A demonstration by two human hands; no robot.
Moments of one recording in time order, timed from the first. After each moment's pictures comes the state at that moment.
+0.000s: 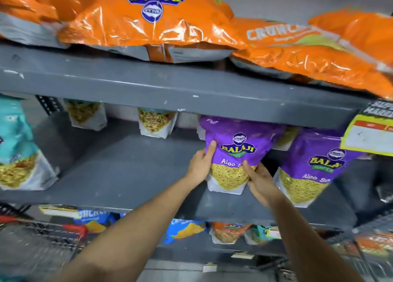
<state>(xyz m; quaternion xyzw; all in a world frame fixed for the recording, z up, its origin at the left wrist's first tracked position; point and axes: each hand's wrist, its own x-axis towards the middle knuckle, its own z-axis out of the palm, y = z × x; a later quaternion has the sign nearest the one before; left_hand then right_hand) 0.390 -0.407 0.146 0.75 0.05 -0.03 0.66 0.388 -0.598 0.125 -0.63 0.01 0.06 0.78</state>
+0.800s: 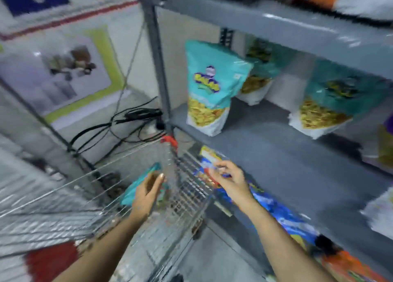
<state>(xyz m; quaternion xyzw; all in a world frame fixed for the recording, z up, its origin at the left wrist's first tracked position) 0.031 -0.052 0.030 0.68 0.39 0.26 0.57 0.219 -0.210 0.086 -0.74 -0.25 0.27 0.57</state>
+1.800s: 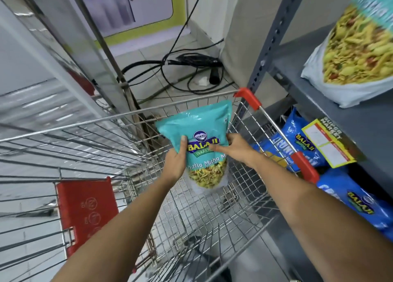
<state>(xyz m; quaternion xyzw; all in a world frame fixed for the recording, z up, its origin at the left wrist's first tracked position) -0.023 0.036 -0.108 0.55 0.52 0.25 0.60 0.182 -0.001 -0.103 -0.68 -0.36 0.54 0.34</state>
